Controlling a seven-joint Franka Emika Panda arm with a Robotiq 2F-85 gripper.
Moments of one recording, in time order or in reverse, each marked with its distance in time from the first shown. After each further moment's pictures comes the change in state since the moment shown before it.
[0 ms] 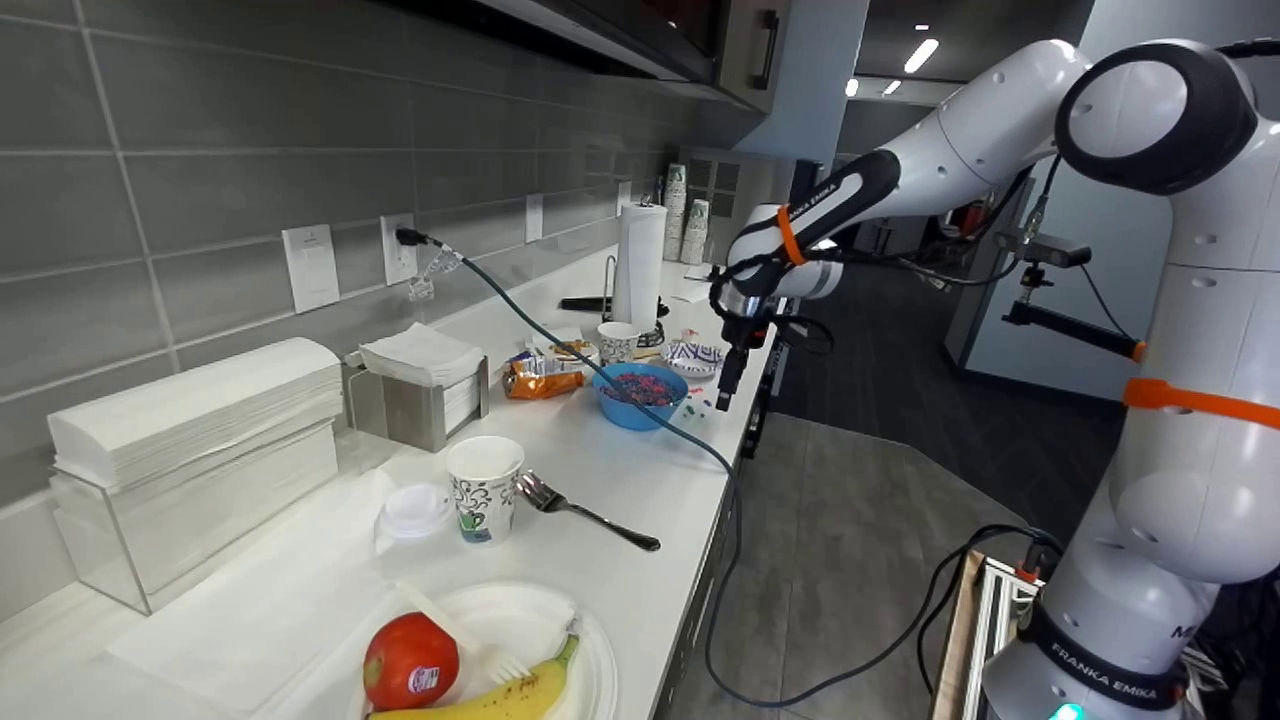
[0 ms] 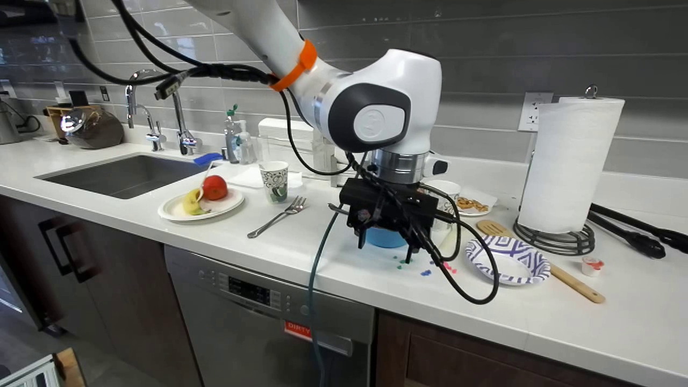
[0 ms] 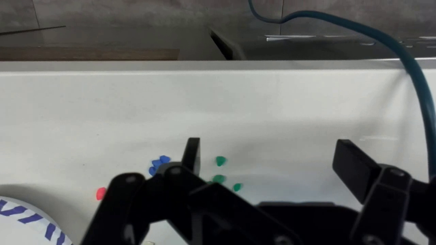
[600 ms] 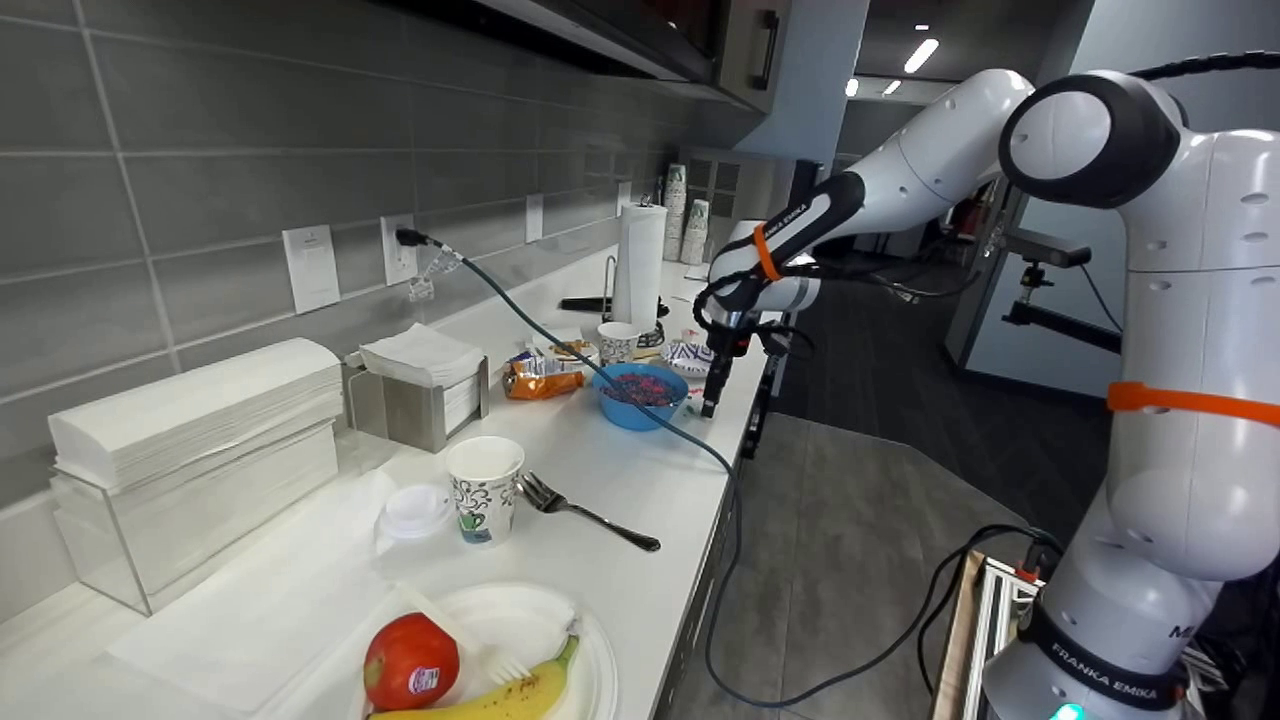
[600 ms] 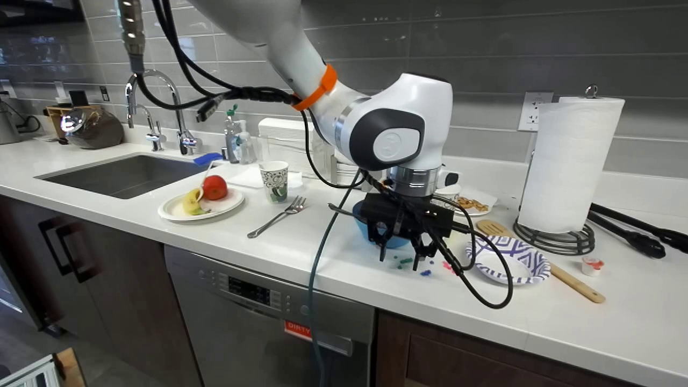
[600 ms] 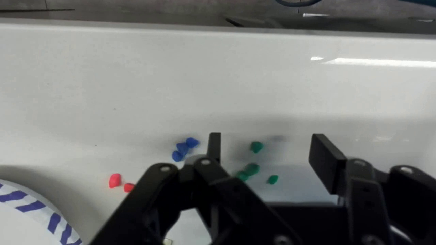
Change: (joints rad) arm -0.037 0.127 0.038 0.097 0.000 0.058 -0.024
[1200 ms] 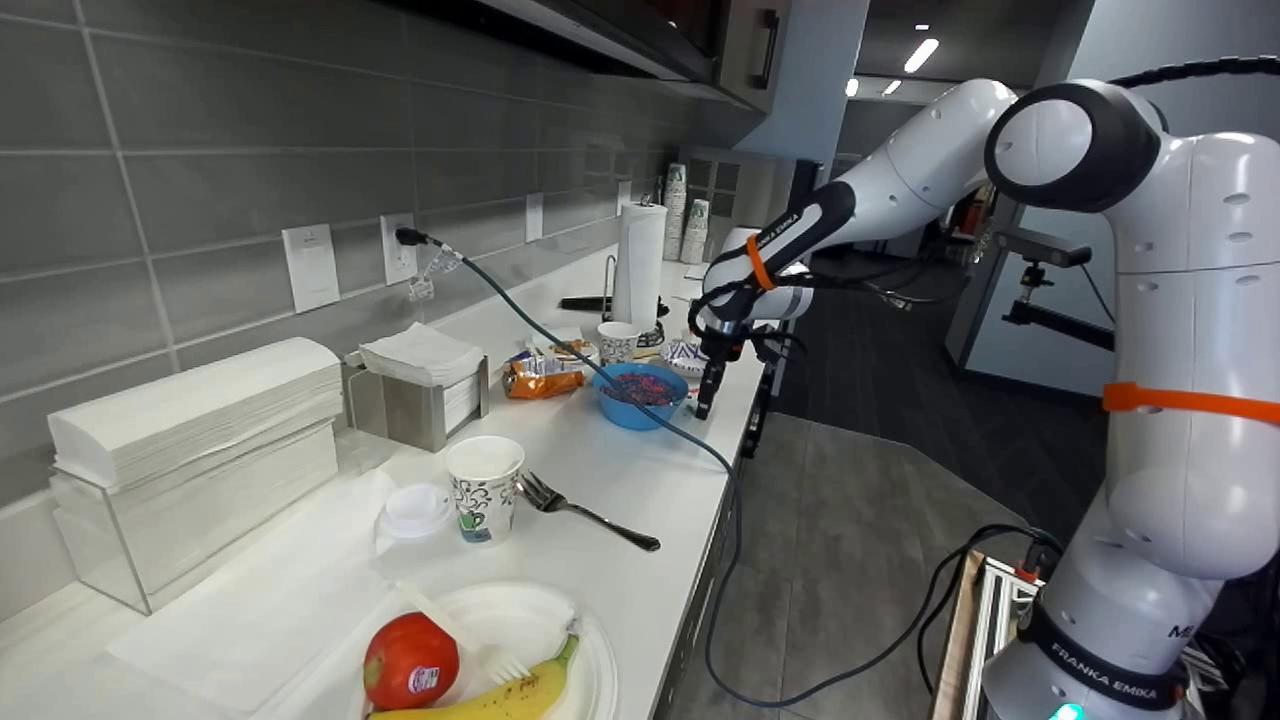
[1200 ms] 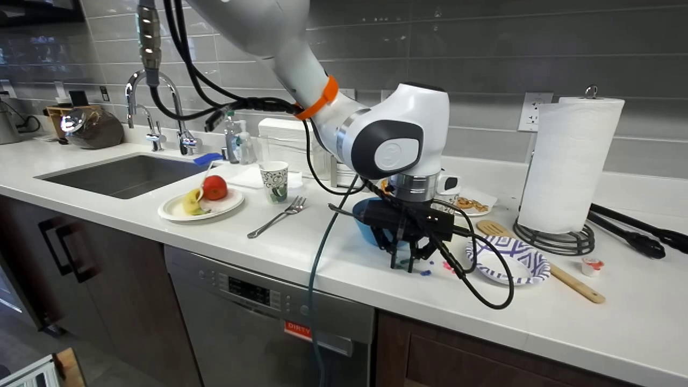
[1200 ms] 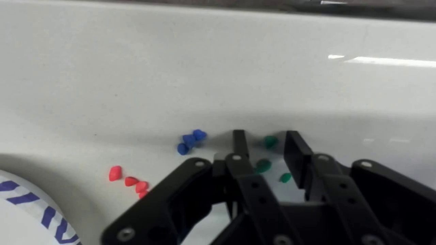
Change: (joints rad) arm -0.012 0.038 0.022 0.014 -0.017 0.055 0.000
